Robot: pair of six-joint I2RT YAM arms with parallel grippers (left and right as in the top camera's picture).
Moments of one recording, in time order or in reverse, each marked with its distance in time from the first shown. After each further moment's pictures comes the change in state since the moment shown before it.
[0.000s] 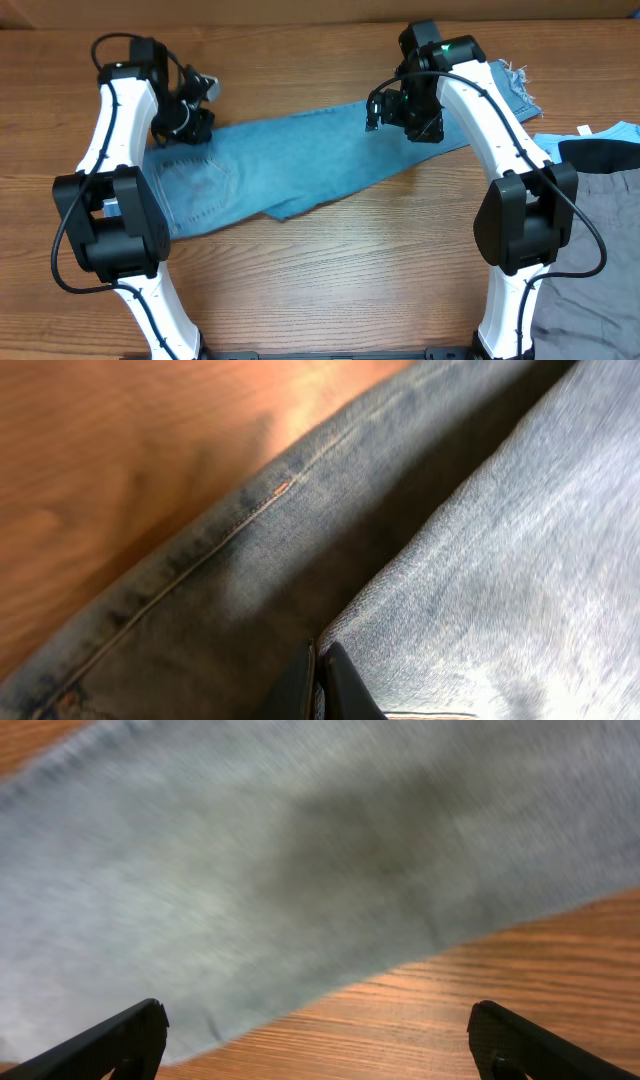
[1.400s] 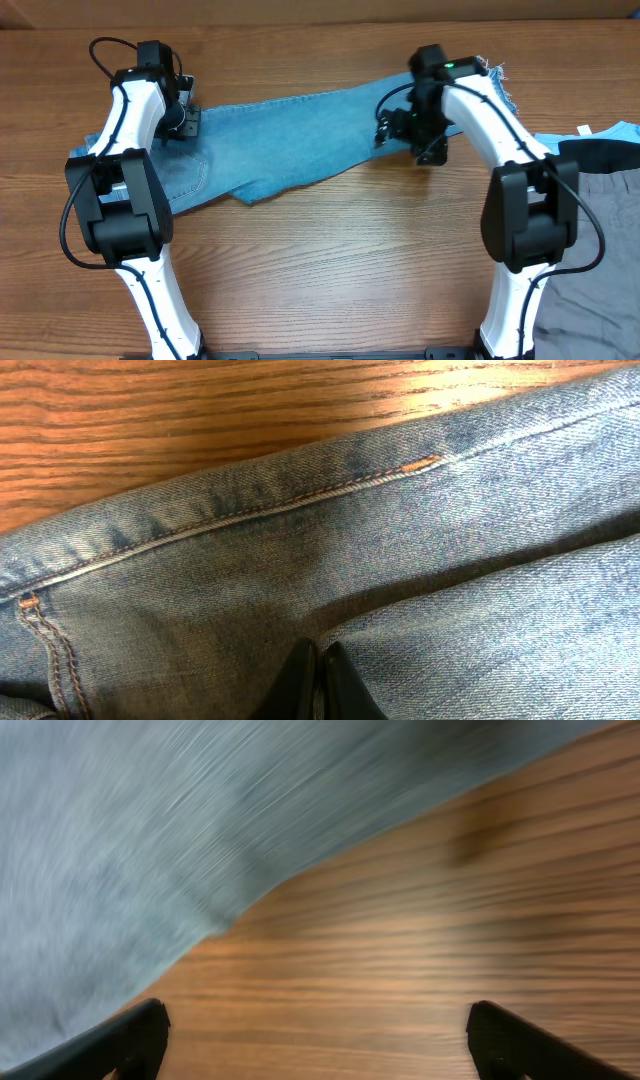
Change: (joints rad) left arm 0.002 0.124 0.002 0.191 -0.340 -0.281; right arm -0.072 0.000 -0.180 0.095 -0.047 0.095
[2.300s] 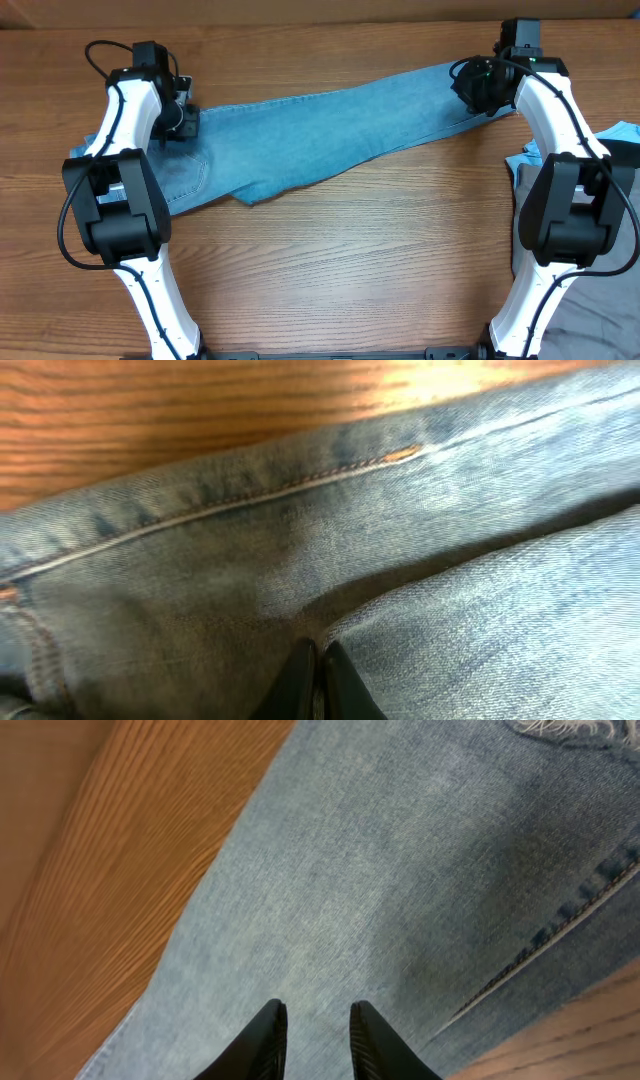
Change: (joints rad) left arm 0.009 0.000 0.027 -0.047 0.065 -0.011; right arm -0.266 0.012 -0.007 0.474 -0.007 0.159
